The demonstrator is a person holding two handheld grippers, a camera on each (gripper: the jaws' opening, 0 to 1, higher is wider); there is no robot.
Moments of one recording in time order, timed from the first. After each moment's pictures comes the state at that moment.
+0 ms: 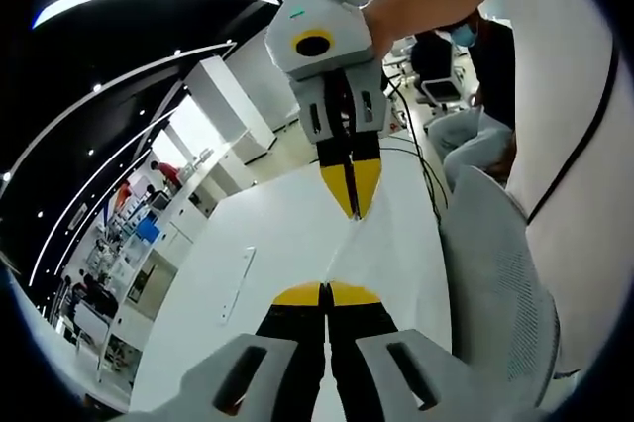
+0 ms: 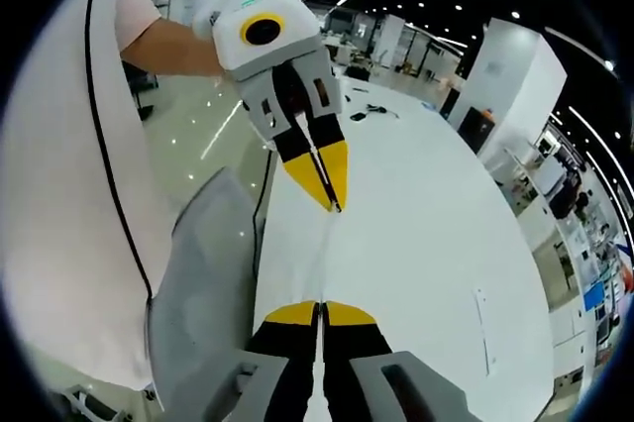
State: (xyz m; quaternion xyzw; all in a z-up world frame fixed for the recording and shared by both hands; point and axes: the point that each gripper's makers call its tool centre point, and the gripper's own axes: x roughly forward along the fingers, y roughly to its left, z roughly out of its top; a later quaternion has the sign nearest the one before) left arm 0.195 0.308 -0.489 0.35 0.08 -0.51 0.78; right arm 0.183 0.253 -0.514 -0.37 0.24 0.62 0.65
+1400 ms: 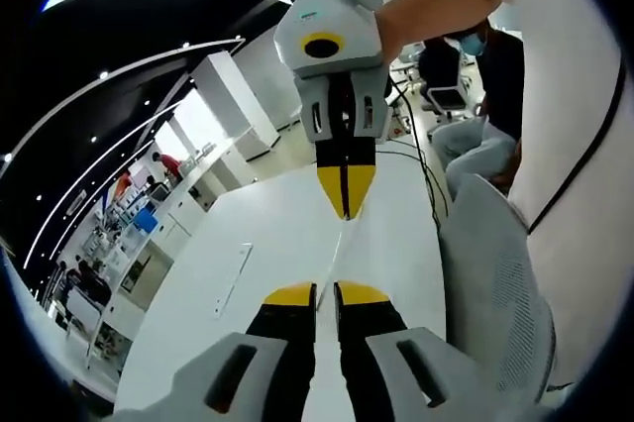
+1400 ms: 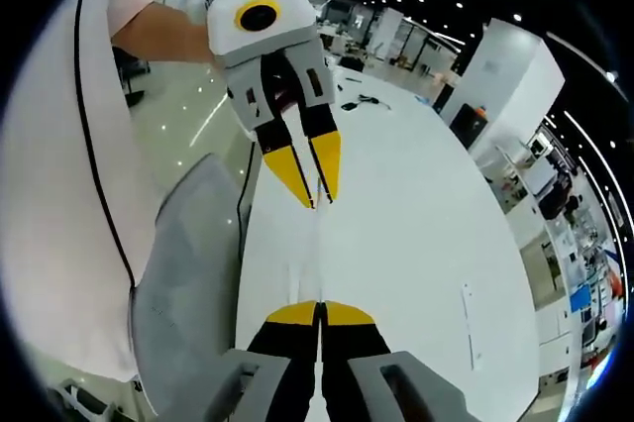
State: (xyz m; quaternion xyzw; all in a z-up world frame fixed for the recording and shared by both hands) left arm 0.198 0.307 -0.492 0.33 0.09 -0.50 0.80; right arm 0.197 0.249 -0.517 -0.40 0.23 0.60 0.66
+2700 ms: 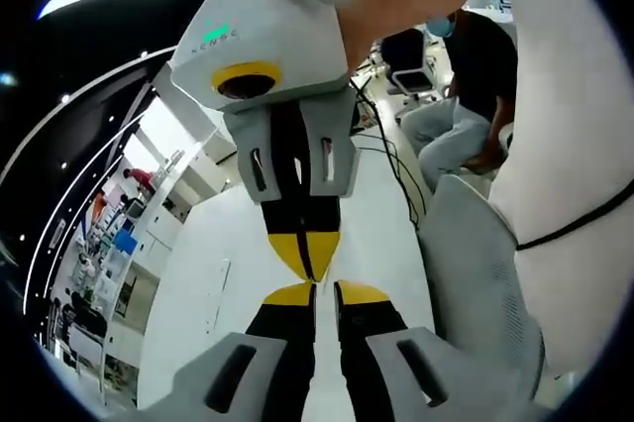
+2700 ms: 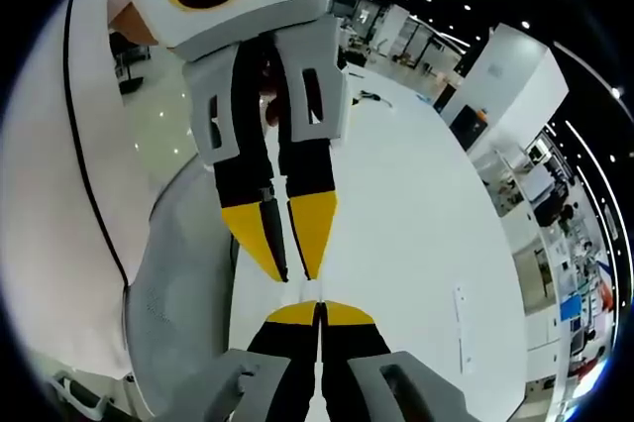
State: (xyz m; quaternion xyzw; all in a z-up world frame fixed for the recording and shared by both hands) left arm 0.179 0.256 -0.494 0.38 0.11 -0.55 0.73; right arm 0.195 0.259 -0.517 -0.43 0.23 0.59 0.65
